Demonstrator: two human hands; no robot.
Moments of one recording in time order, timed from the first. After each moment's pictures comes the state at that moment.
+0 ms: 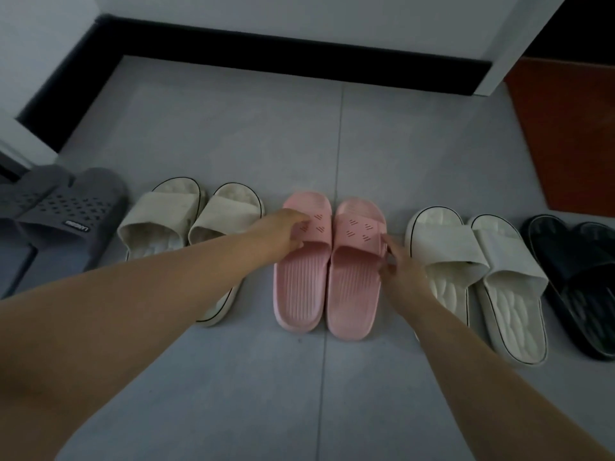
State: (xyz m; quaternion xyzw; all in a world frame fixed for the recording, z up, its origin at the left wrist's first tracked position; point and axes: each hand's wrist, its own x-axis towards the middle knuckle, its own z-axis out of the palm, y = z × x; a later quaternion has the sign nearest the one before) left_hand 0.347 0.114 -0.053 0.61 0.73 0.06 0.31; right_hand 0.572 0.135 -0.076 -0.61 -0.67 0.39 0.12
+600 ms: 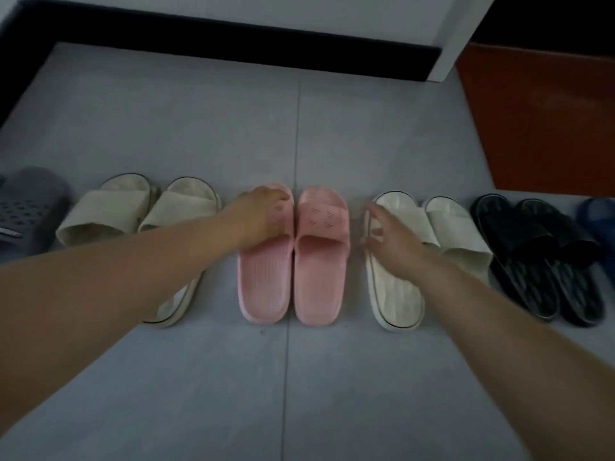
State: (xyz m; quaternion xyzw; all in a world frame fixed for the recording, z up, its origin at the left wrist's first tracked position) left_hand 0.376 0.135 -0.028 0.66 0.69 0.06 0.29; right_hand 0.609 0.167 -0.030 -0.54 -0.74 0.39 0.09
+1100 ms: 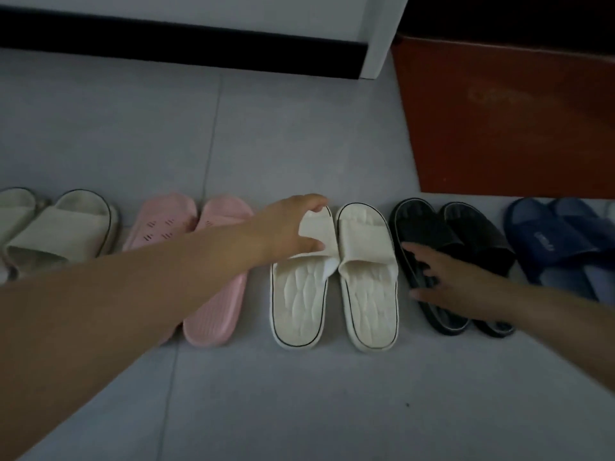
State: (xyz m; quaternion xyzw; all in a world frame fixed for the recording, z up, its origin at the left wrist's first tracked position) left_hand 0.563 0.200 0.003 0.67 0.62 0.14 0.38; right_hand 0.844 0.223 0.011 -0.53 -0.74 0.38 -0.18
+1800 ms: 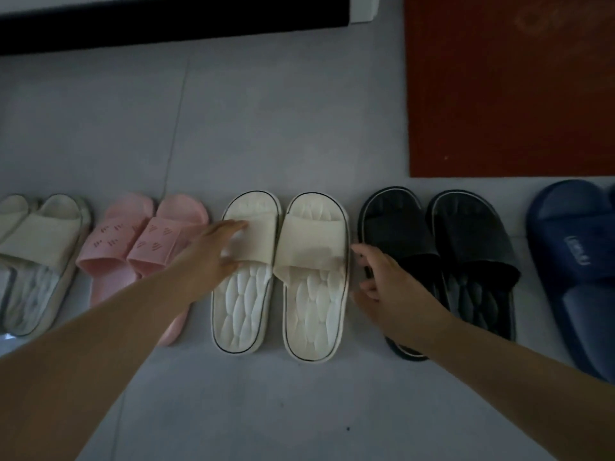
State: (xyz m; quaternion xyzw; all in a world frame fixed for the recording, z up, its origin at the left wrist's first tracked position) left_hand 0.592 0.201 -0.049 0.55 0.78 0.01 0.30; right_hand 0.870 0.254 -0.037 -0.47 -0.72 0.51 -0.01
